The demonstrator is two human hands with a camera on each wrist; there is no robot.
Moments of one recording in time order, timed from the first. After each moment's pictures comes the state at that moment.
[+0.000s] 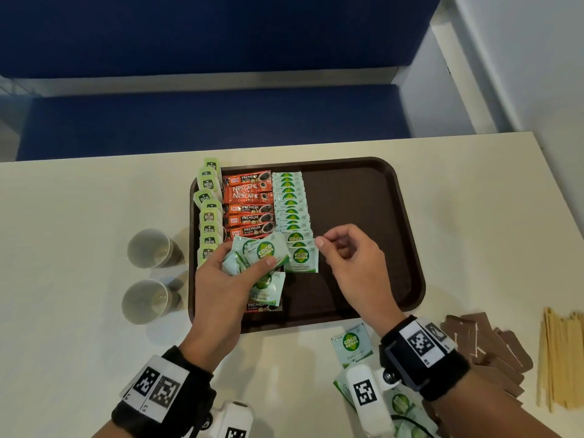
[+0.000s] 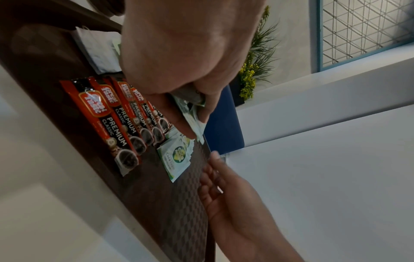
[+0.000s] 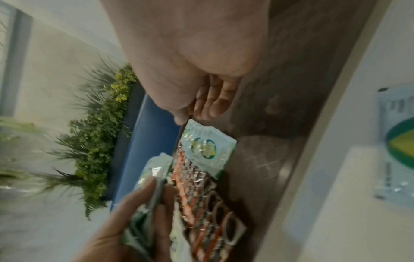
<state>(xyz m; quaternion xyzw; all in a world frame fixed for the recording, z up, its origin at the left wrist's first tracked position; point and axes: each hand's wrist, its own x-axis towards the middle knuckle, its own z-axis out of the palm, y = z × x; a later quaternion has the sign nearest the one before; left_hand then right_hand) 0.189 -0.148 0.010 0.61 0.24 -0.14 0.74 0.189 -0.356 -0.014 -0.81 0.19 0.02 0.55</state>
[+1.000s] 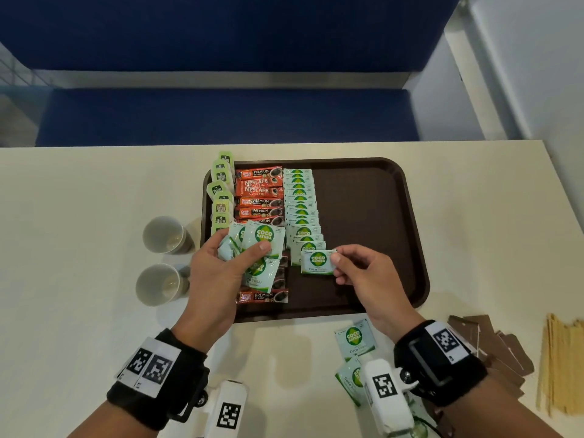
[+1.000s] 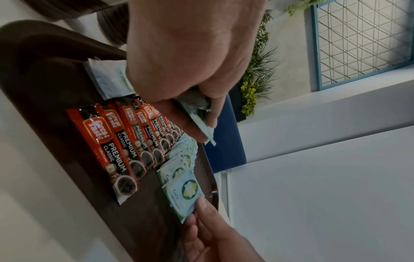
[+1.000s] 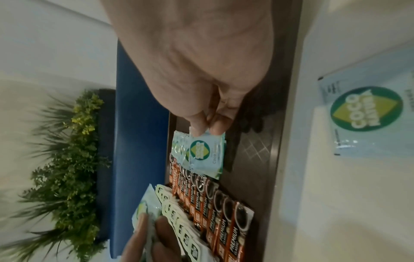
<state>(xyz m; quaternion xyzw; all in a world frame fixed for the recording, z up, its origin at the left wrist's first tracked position) 0.192 -0.127 0.013 0.58 0.26 -0.14 0.76 0.166 -0.367 -0.020 -0.69 0.28 0.12 0.66</state>
